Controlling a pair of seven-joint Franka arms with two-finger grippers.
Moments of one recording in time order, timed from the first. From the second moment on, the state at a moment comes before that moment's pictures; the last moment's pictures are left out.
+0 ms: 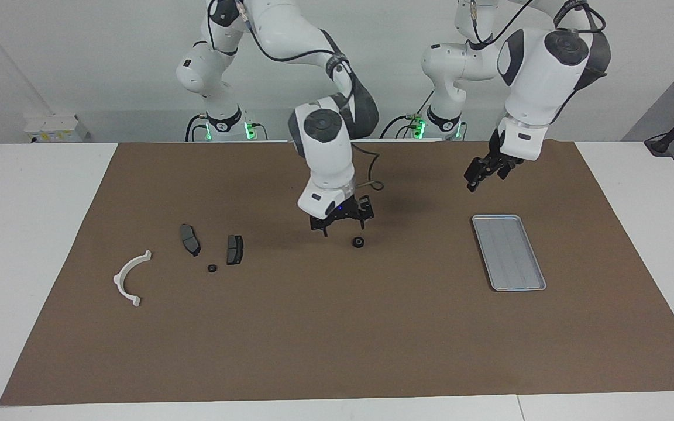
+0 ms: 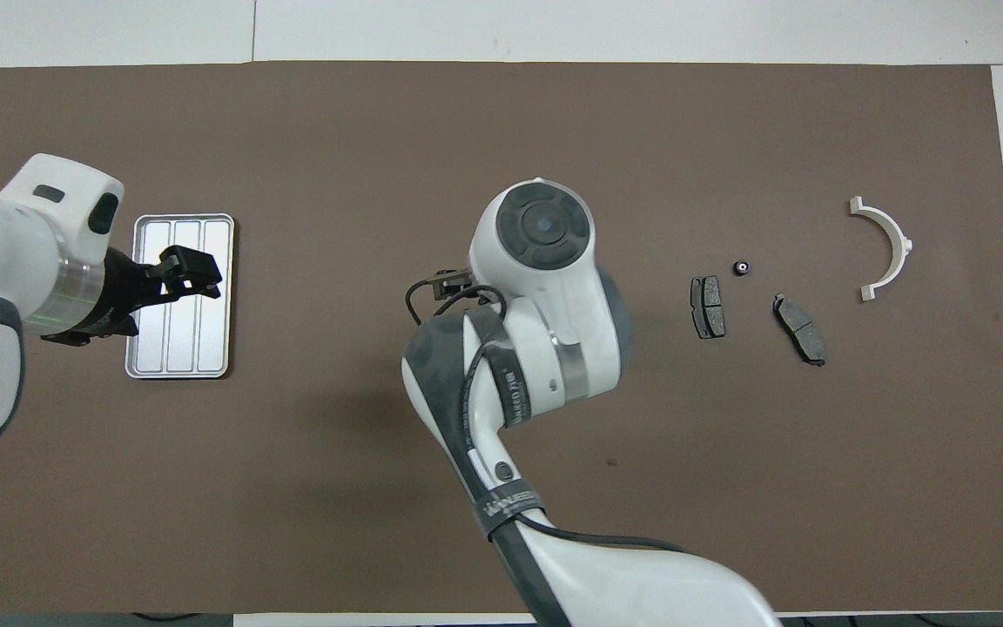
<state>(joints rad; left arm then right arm) -0.26 0.00 -0.03 -1.93 -0.03 1.96 -0.74 1.01 0.44 -0.83 -1.38 0.53 1.72 0.11</state>
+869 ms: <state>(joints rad) -0.56 0.39 -0.03 -1.80 -0.03 2.21 -1.07 0.16 0.27 -0.29 -1.35 0.16 1.61 -0.14</state>
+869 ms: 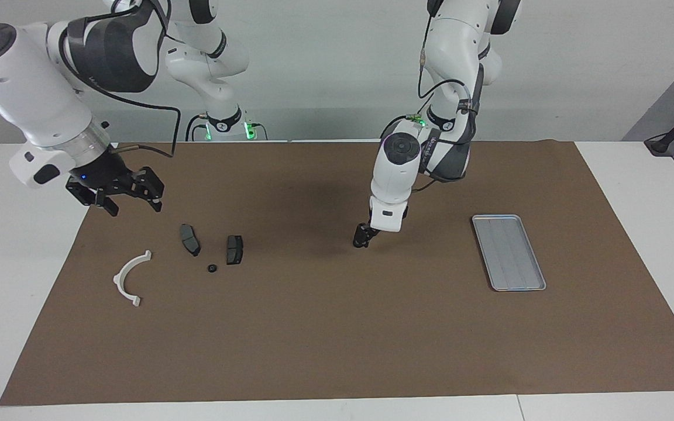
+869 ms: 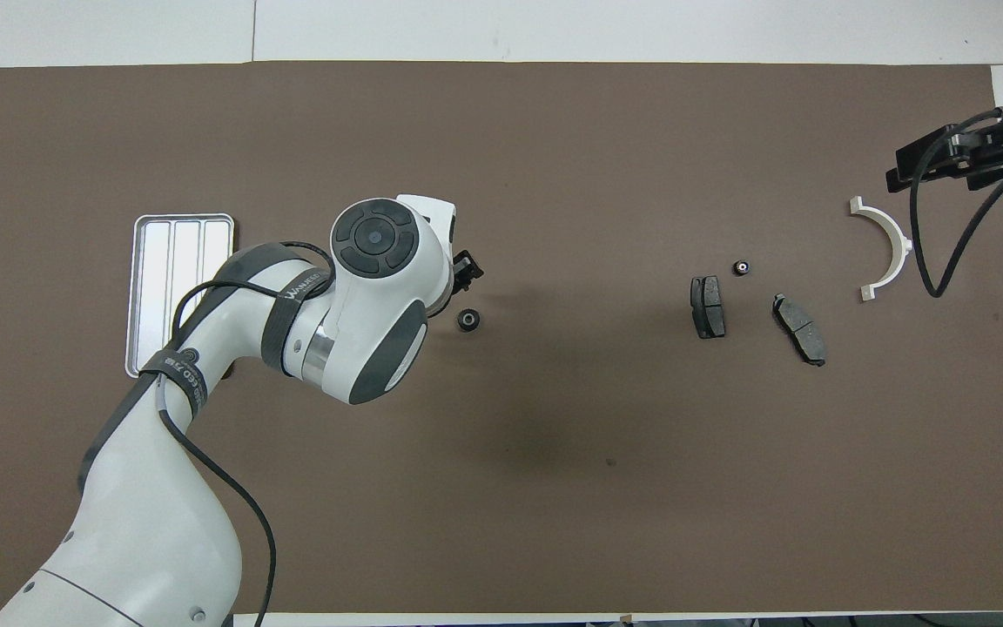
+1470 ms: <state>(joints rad) -0.61 0.42 -0.03 -1.81 -0.03 2.27 -1.08 0.15 0.13 -0.21 -1.79 0.12 1.96 -0.12</state>
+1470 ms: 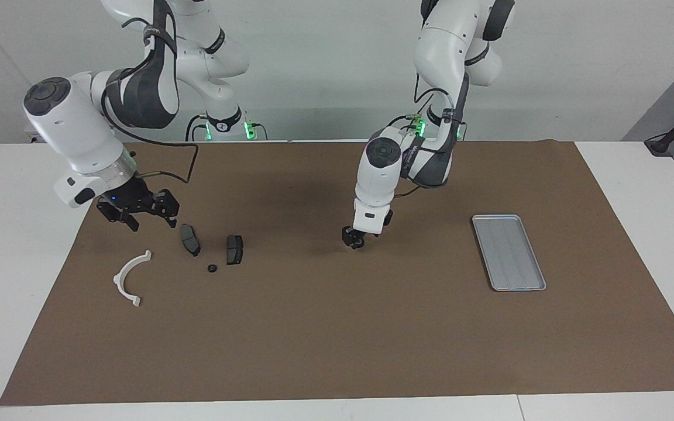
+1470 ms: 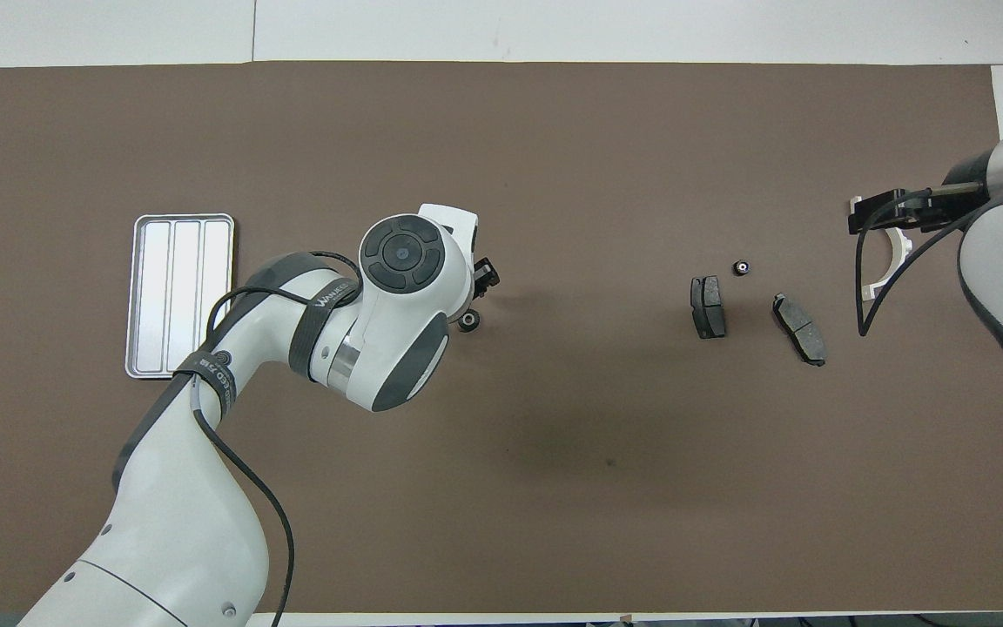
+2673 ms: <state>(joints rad) -0.63 0.43 -0.03 -1.84 -0.03 2.32 -1.08 0.22 0.33 -0.12 -1.81 0.06 2.26 -0.04</state>
